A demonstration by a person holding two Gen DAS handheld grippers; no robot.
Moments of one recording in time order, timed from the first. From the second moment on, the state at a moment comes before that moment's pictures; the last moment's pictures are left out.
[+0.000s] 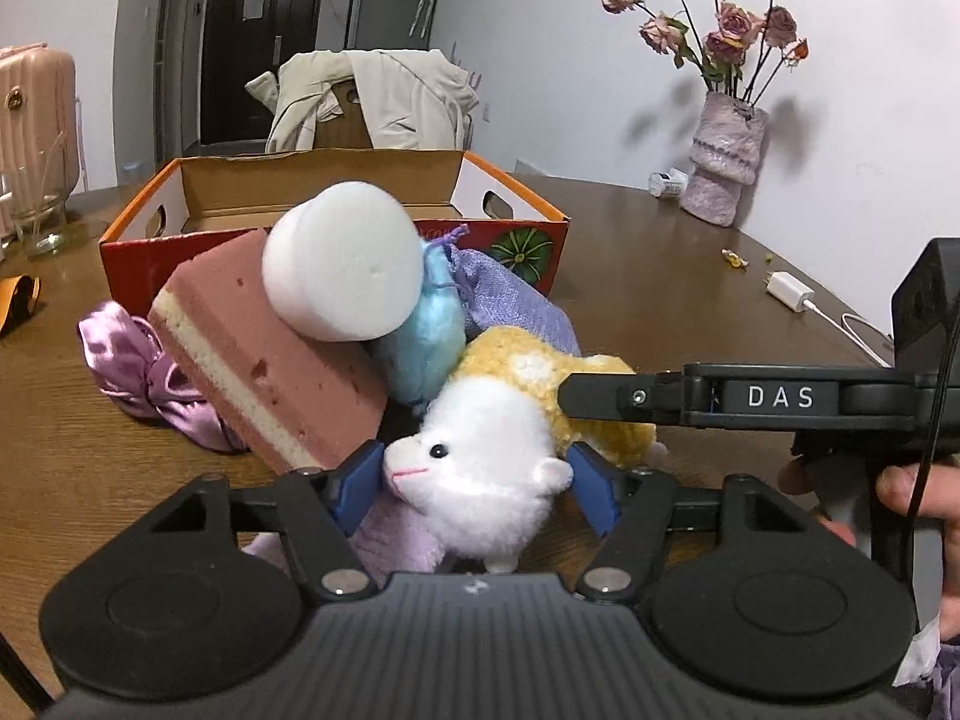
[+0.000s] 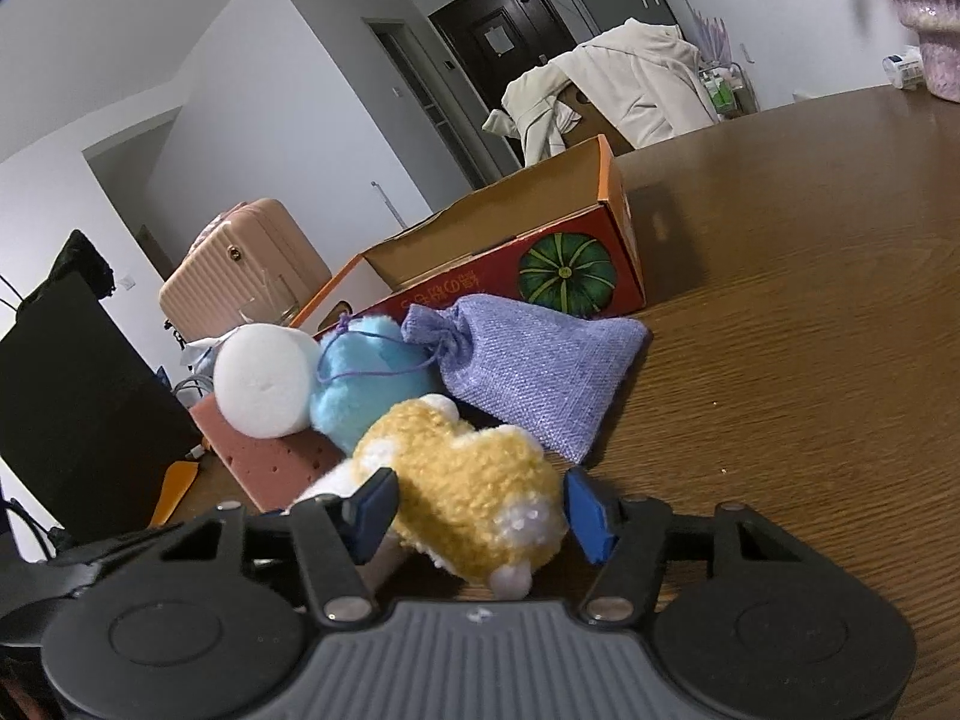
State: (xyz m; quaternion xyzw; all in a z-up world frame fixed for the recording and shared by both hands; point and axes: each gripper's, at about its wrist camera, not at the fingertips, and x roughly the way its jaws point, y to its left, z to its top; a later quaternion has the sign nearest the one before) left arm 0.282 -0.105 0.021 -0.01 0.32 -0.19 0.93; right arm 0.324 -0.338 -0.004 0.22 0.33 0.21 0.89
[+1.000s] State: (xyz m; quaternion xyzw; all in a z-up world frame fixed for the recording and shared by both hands) left arm 0.233 -0.039 0.145 -0.06 0.17 -0.20 0.96; right arm 0.288 -0.281 0.161 0.14 0.22 0.24 0.93
